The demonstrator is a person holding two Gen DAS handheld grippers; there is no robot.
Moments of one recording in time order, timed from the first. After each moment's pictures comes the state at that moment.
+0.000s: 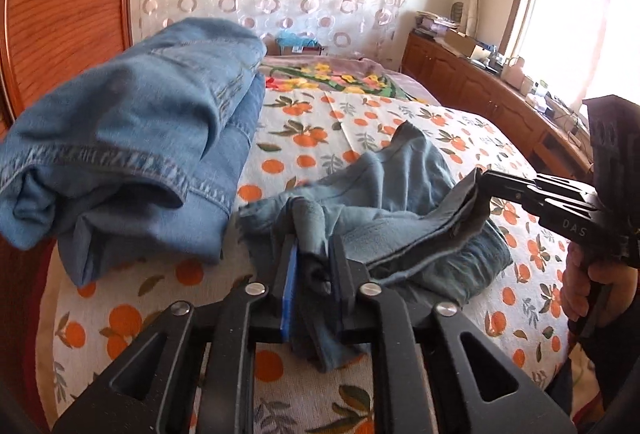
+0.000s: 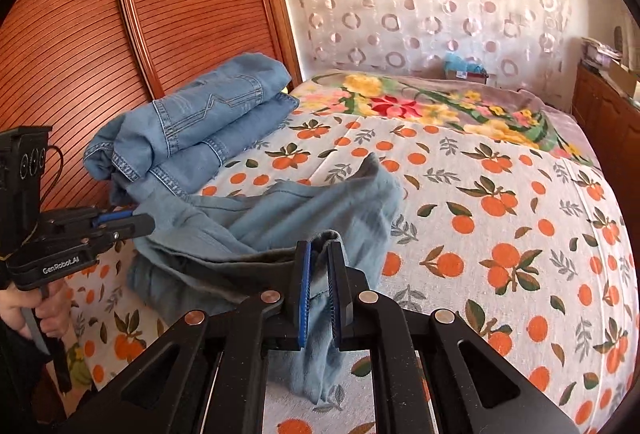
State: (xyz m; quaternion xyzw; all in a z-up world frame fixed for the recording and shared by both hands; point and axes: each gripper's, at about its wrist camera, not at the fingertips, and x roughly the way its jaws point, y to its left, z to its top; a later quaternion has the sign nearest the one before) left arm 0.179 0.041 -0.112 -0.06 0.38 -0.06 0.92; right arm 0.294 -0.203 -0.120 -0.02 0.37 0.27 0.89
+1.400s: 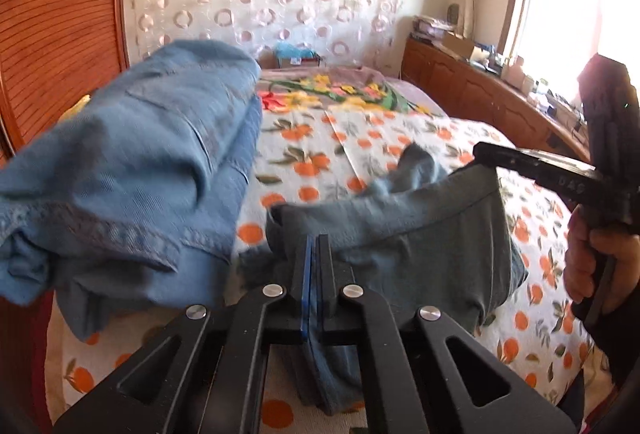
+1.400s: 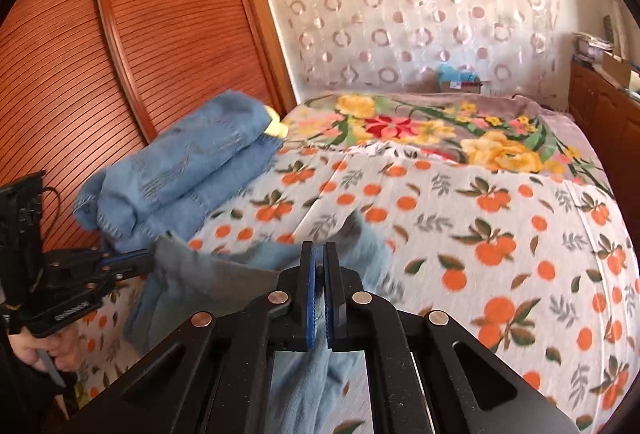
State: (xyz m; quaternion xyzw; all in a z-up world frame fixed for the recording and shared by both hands) left arm 0.206 0.041 -0.102 -0.04 0.36 -0.06 0.93; right arm 0.332 -0.205 -0.105 0.03 0.34 0.27 0.90
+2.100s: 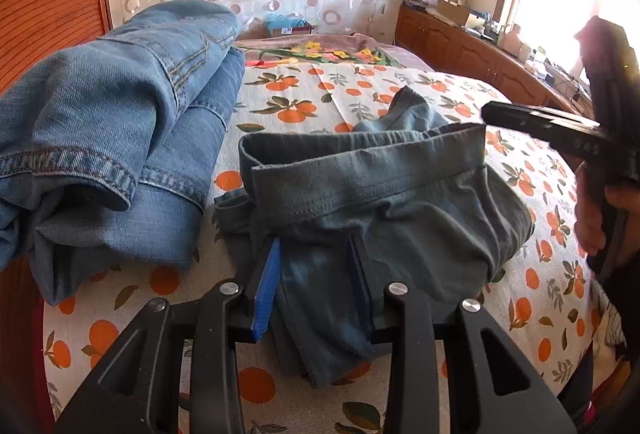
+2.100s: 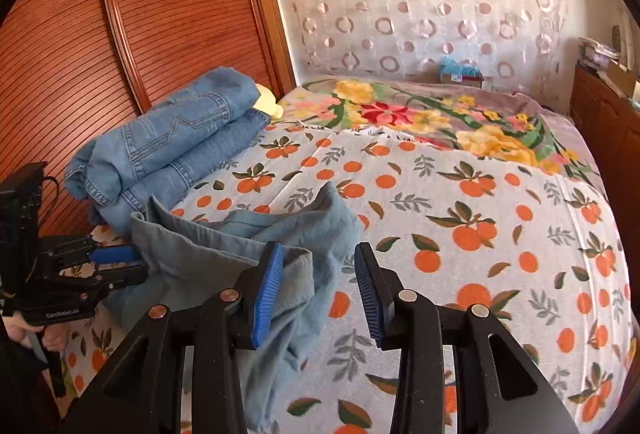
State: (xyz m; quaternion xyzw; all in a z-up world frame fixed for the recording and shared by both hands) left arm 0.201 0.026 -0.132 -0.01 0.41 -0.07 0.91; right arm 0.331 -0.223 -0.110 -0.01 0.36 0.28 0.89
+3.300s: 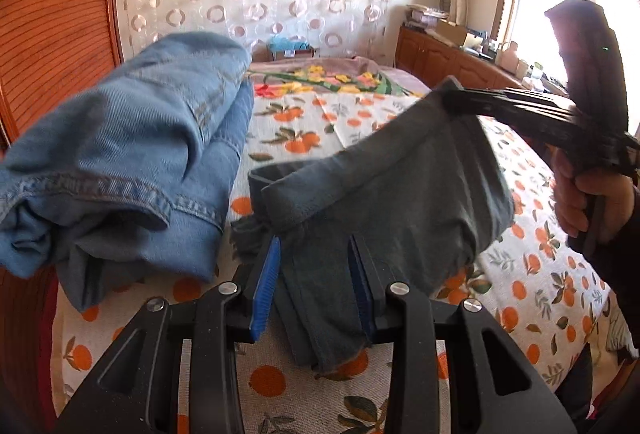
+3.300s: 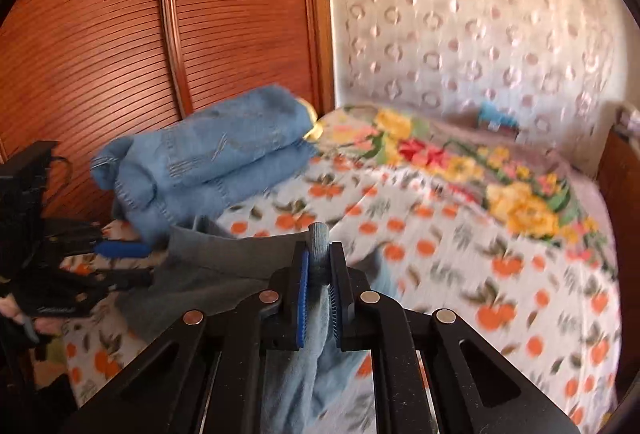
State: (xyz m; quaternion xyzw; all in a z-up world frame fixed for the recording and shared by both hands) left arm 0.187 0.030 -0.107 -0.02 0.37 -0.07 0.93; right arm 0.344 -0.193 -0.082 -0.08 0.29 0.34 0.89
